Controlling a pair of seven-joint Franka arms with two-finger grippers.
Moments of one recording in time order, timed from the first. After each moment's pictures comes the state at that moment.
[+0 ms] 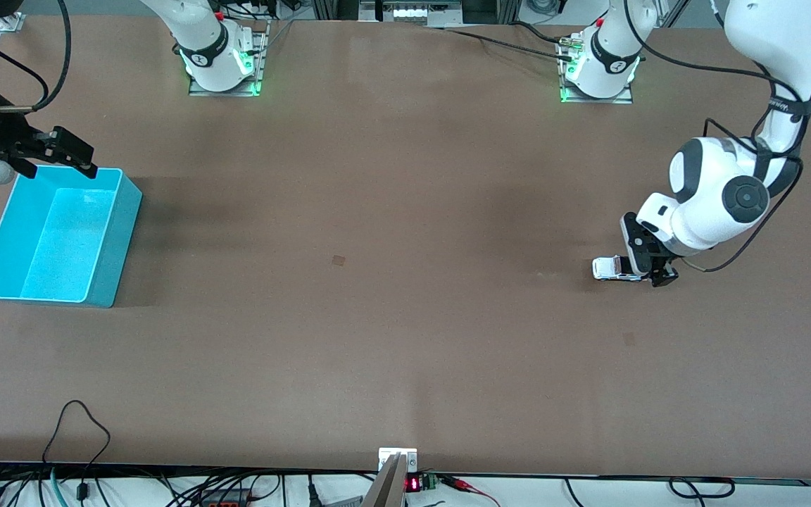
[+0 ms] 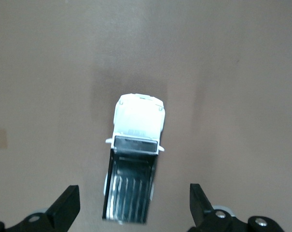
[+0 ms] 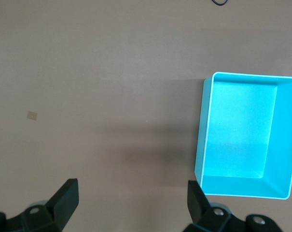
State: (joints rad) left arm 0.04 0.35 -0.04 -2.16 0.03 2.49 1.41; right arm 0.02 -0.05 0.01 -1.71 -0.01 1.67 0.02
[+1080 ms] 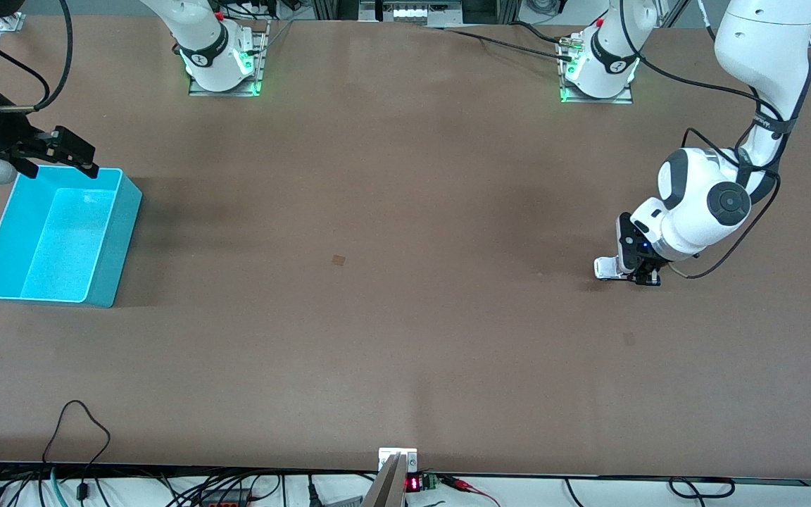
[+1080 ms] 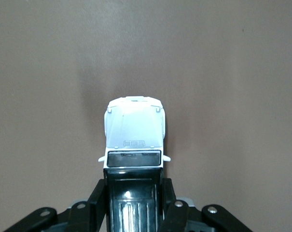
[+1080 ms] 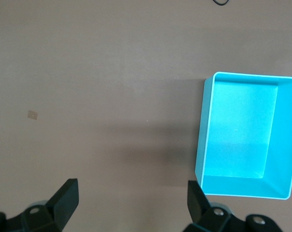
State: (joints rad) left arm 0.05 0.40 -0.04 -2.18 0.03 2.59 1.60; right arm 0.02 -0.05 0.01 -1.71 0.00 1.67 0.02
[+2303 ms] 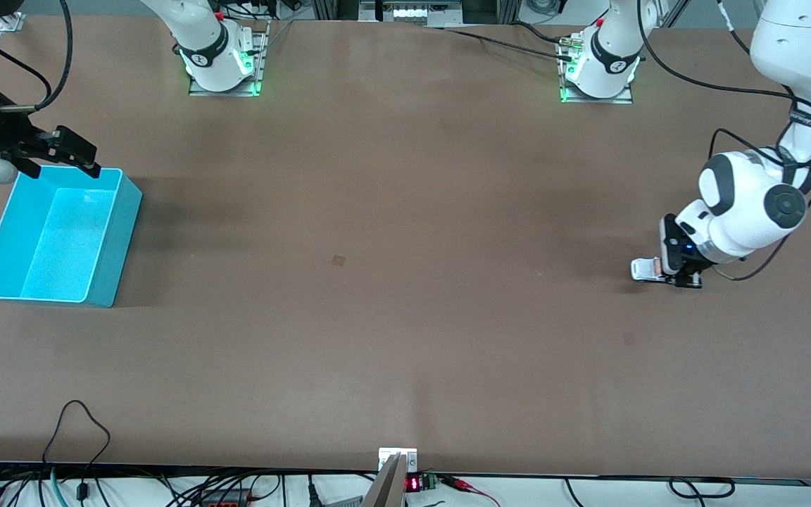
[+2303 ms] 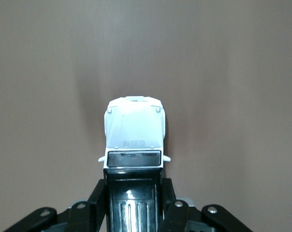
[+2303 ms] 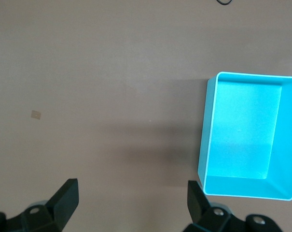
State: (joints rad) left arm 0.25 0.44 -0.04 -2.12 0.03 2.58 1.82; right arm 0.02 -0.05 0.01 -1.71 0.01 1.67 0.02
